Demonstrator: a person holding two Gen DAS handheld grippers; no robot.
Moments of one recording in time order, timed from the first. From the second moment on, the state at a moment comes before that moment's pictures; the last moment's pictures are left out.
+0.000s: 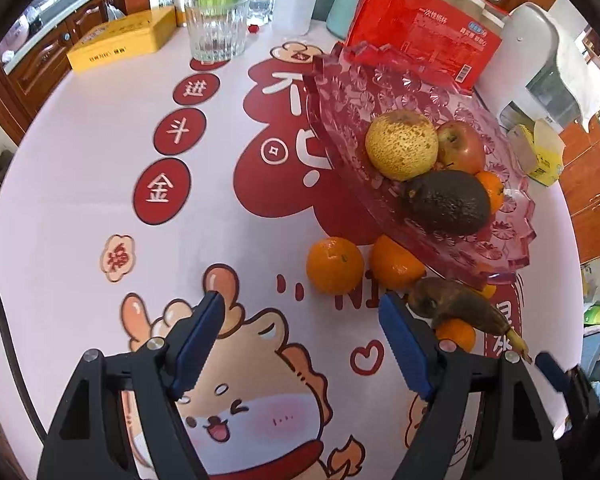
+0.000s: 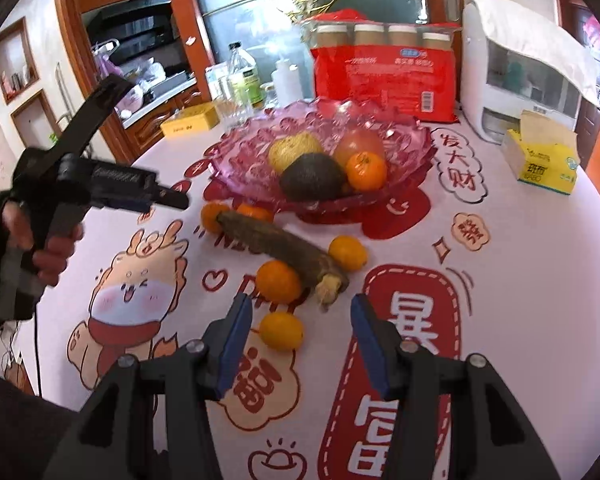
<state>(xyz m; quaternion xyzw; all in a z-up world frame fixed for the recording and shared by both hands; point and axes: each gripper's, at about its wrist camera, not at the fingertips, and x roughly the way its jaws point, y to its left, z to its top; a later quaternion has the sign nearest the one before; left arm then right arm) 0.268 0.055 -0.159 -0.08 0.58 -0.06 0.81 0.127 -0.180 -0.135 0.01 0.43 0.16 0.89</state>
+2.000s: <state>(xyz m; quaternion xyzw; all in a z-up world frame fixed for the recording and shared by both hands) 0.253 0.063 -0.174 -0.12 0.52 -0.08 0.84 0.146 -0.145 -0.196 -0.01 0.51 0.17 0.84</state>
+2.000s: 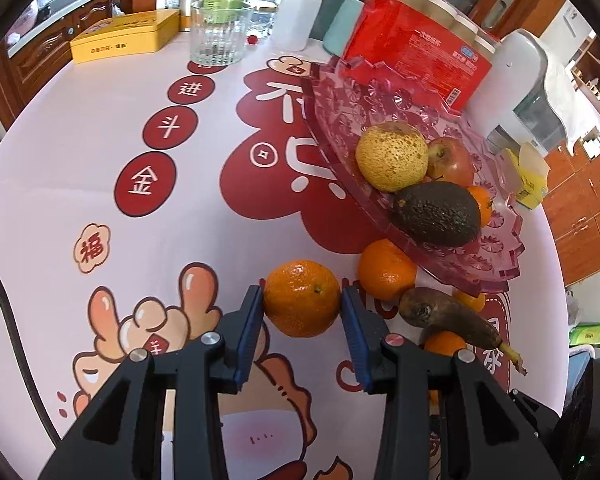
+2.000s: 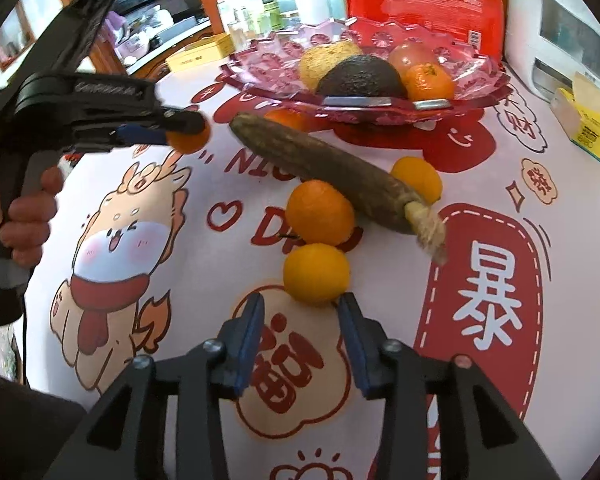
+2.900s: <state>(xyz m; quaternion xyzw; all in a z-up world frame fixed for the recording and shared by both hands) 0.249 0.072 -0.136 -0.12 0.50 -0.07 0.86 0.158 -0.148 -0.173 0.01 0.49 0.19 0.85</state>
